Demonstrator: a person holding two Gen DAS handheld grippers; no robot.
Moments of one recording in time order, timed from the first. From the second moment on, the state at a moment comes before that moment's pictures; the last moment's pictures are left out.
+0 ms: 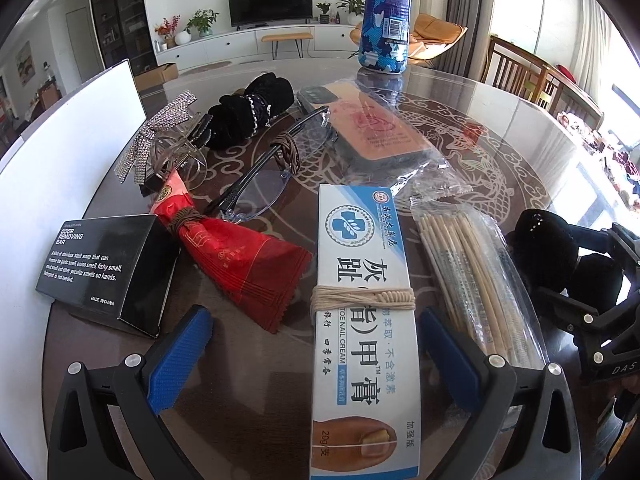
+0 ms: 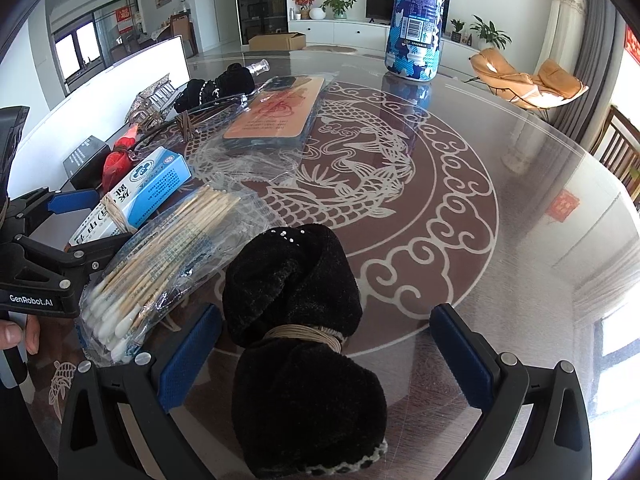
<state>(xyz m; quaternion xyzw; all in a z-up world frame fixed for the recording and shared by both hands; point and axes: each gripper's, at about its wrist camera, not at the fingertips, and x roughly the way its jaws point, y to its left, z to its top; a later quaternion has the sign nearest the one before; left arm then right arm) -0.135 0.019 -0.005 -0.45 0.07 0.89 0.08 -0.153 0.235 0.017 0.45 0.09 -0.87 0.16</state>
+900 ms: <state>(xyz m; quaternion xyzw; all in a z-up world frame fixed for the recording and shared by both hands) -0.133 0.040 0.003 -0.47 0.09 0.87 0.09 -0.153 0.235 0.016 0.45 0.09 -0.87 0.16</state>
